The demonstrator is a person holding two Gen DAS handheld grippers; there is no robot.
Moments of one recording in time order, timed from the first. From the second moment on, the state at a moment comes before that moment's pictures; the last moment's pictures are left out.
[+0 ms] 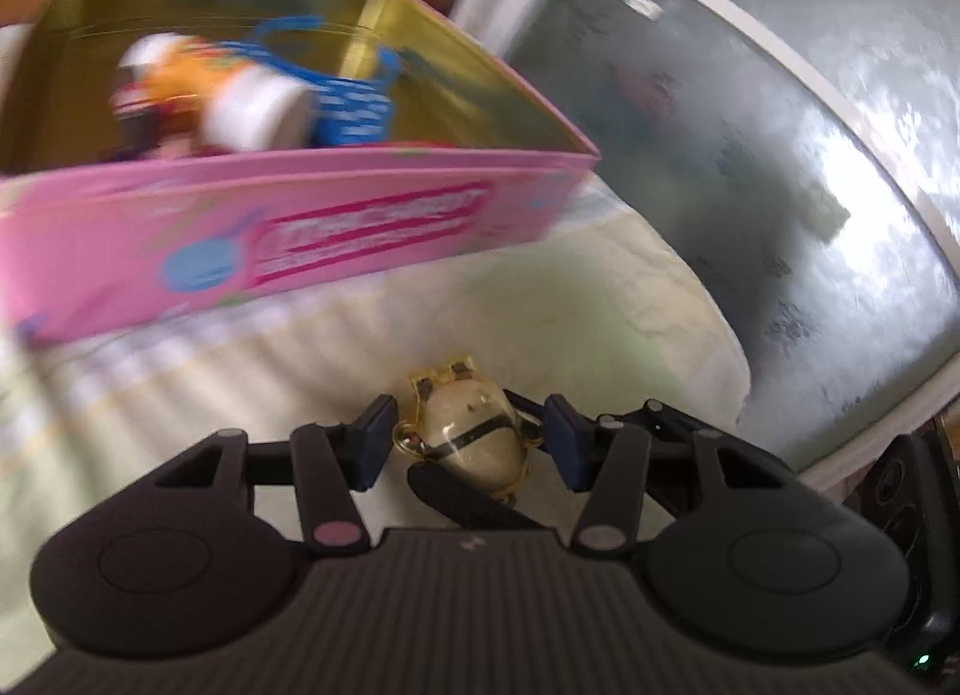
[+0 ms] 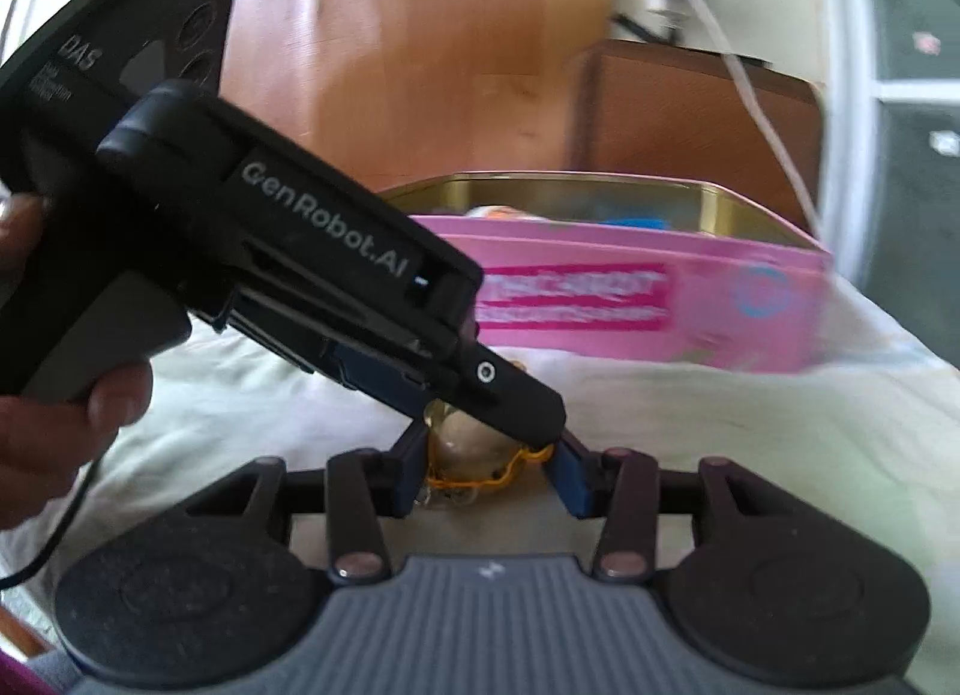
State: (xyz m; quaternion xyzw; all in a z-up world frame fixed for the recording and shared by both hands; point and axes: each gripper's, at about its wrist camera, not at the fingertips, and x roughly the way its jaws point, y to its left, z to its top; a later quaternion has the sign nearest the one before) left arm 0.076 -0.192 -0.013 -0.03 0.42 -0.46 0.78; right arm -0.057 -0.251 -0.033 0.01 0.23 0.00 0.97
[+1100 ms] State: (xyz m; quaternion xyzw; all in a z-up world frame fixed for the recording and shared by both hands) left arm 0.122 -0.178 0.067 -0.06 0.25 -0.43 0.87; right arm -0.003 -0.303 0.019 0.04 0.10 -0.06 0.99
